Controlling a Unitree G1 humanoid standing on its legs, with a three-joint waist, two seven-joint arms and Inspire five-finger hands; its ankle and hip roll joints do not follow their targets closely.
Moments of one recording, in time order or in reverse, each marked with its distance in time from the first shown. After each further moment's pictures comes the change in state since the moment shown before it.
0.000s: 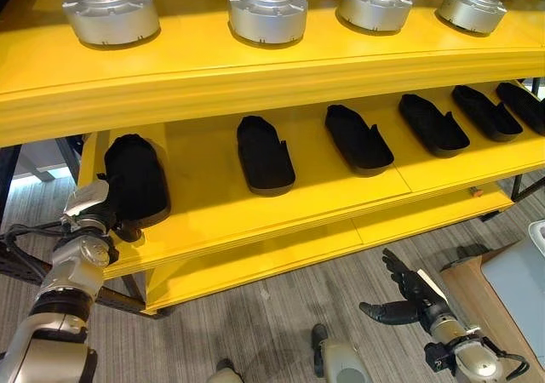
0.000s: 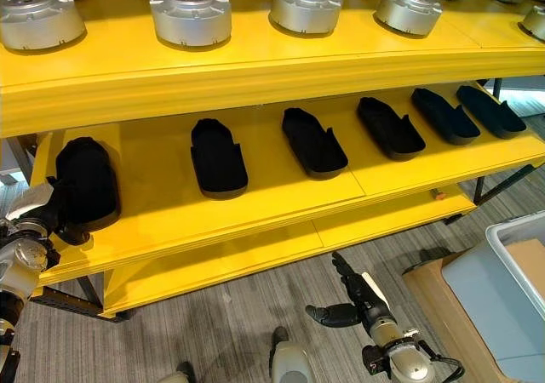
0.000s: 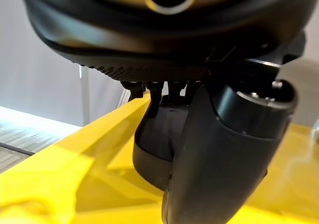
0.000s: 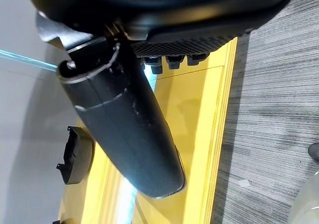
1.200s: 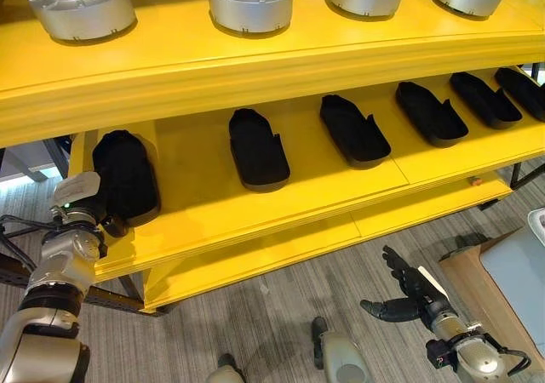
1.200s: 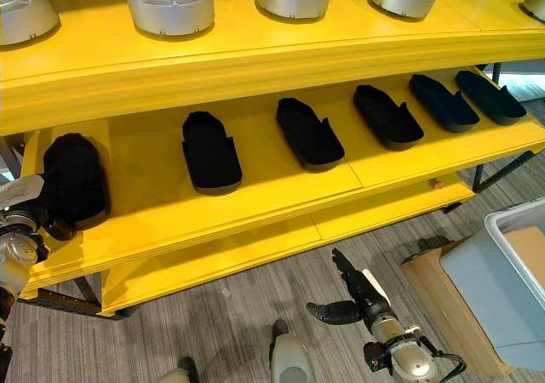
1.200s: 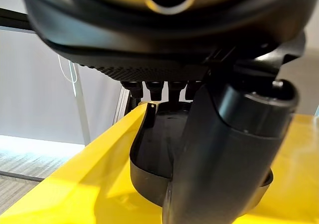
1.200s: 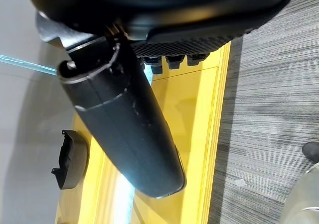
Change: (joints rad) left arm -0.021 0.045 -0.009 0.009 0.072 0.006 0.020; right arm -0.018 -0.016 0.001 0.000 0.008 0.000 0.005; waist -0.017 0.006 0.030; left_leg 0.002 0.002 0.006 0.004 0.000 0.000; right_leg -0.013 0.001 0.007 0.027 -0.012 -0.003
